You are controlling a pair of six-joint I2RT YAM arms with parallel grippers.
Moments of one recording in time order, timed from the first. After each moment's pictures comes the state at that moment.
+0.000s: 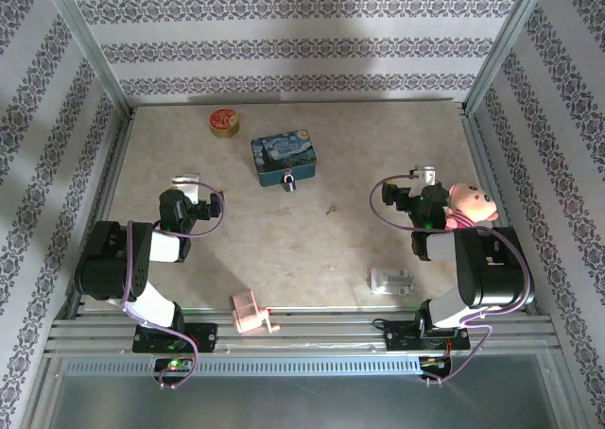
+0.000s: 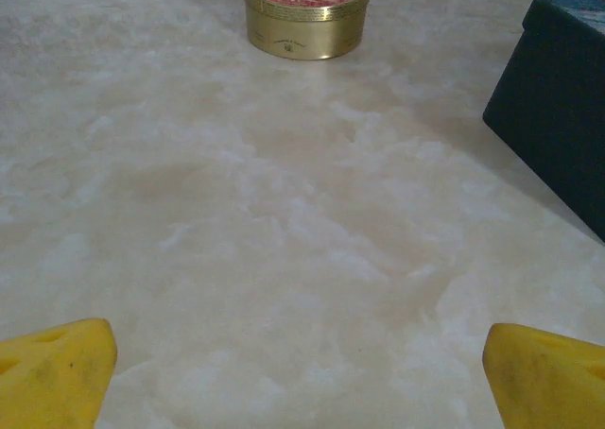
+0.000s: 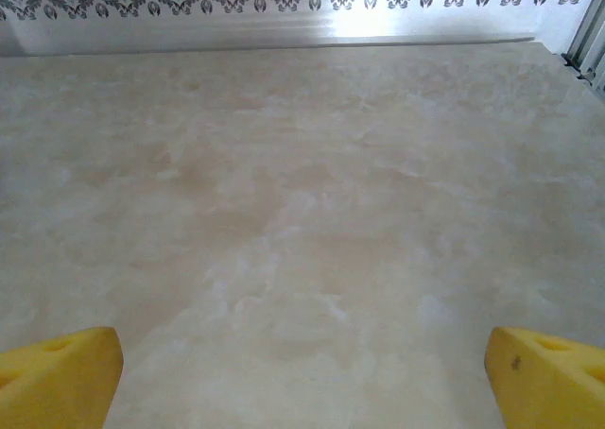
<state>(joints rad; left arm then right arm) 0.02 1.59 0.37 0.82 0.06 0.00 -0.01 1.52 0.36 0.84 -0.05 0.05</state>
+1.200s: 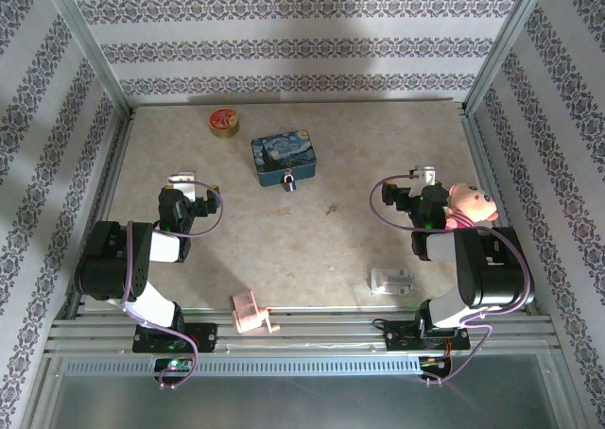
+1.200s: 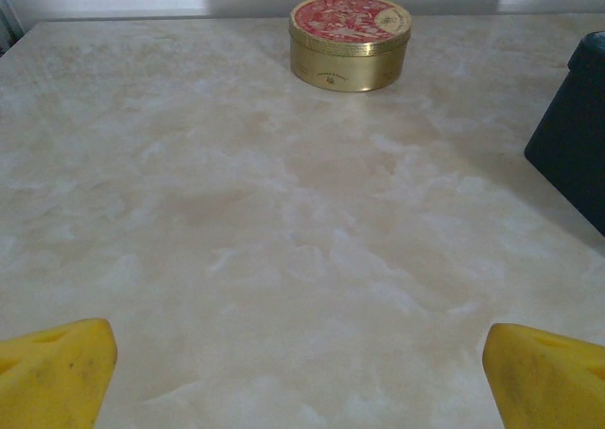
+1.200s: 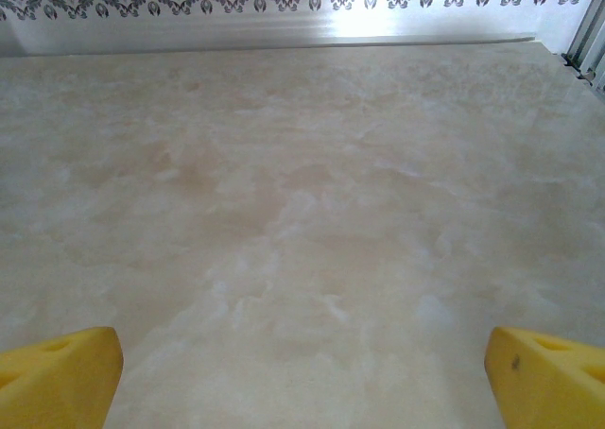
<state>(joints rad) 0.02 1.59 0.37 0.87 -0.02 -0.01 -0.01 1.52 0.36 0.84 -0.05 0.05</state>
